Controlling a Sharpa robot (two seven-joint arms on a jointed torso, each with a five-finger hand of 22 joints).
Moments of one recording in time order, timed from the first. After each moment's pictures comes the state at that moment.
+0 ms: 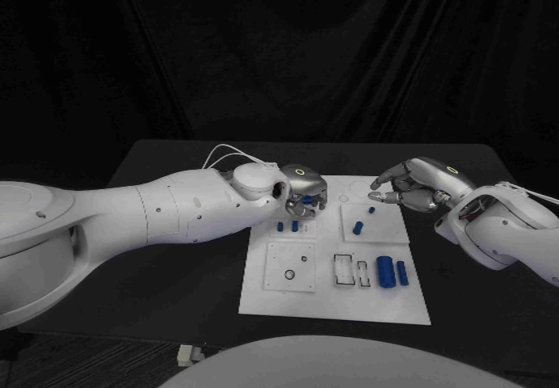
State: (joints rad) left arm 1.22 -0.42 -0.21 1.19 -1.71 -0.14 0.04; left_hand 1.54 -0.13 0.25 0.21 0.10 0.94 0.04 0.07 0.25 0.96 0.03 0.24 0.25 1.46 -0.06 1.36 1.26 0.05 1.46 0.05 1.34 1.31; right arm 1.22 -1.01 -0.21 1.61 -1.34 -0.52 0.09; right_hand 1.43 0.13 -0.30 0.28 0.48 0.98 0.09 0.16 0.24 1.44 0.02 1.57 1.54 1.46 -0.05 1.57 1.31 0.04 1.47 0.06 1.38 1.31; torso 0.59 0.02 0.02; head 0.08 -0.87
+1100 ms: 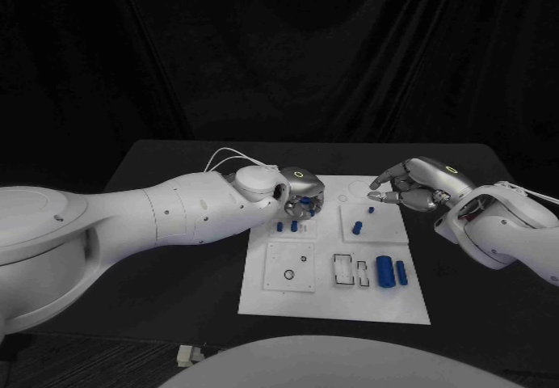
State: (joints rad) left arm 1.20 -0.39 -0.21 1.12 -1.71 -0.12 0.04; left_hand 1.54 -0.12 0.30 0.17 0.19 0.97 0.04 0.08 0.25 0.95 0.04 0.25 0.24 1.46 -0.05 1.35 1.23 0.05 1.45 0.06 1.31 1.31; right arm 1.22 -1.01 -0.21 1.60 -1.34 -0.52 0.09; right_hand 1.43 0.12 -0.30 0.28 0.48 0.98 0.09 0.16 0.24 1.44 0.02 1.58 1.54 1.46 -0.05 1.57 1.31 0.04 1.47 0.06 1.38 1.31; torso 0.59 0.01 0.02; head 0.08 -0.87
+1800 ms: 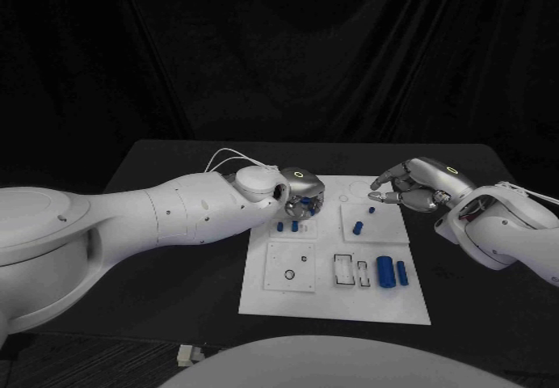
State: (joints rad) left arm 1.19 -0.39 -0.21 1.11 -1.71 -0.14 0.06; left_hand 1.52 -0.11 0.35 0.13 0.20 1.05 0.05 0.12 0.27 1.00 0.01 0.28 0.24 1.45 -0.06 1.32 1.18 0.05 1.44 0.06 1.29 1.31; right arm 1.22 -1.01 -0.21 1.60 -1.34 -0.52 0.09; right_hand 1.43 0.12 -0.30 0.28 0.48 0.98 0.09 0.16 0.24 1.44 0.02 1.58 1.54 1.46 -0.05 1.57 1.31 0.04 1.47 0.06 1.38 1.31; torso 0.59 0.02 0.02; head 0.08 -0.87
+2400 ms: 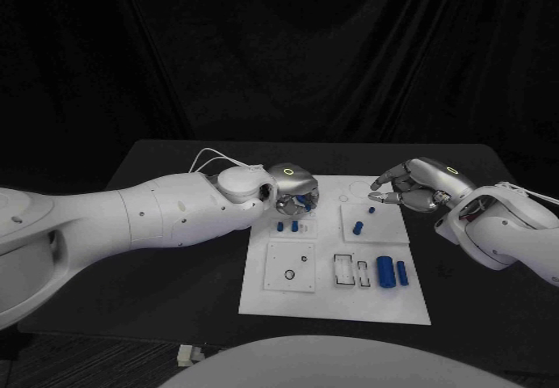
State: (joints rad) left arm 1.22 -0.51 -0.21 1.26 -1.71 -0.25 0.07; left_hand 1.52 -0.12 0.38 0.09 0.20 1.07 0.06 0.14 0.27 1.05 0.02 0.28 0.22 1.45 -0.06 1.32 1.18 0.05 1.44 0.05 1.29 1.31; right arm 1.22 -1.01 -0.21 1.60 -1.34 -0.51 0.09; right_hand 1.43 0.13 -0.30 0.28 0.48 0.99 0.09 0.16 0.24 1.44 0.02 1.57 1.54 1.46 -0.05 1.57 1.31 0.04 1.47 0.06 1.38 1.31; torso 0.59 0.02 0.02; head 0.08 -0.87
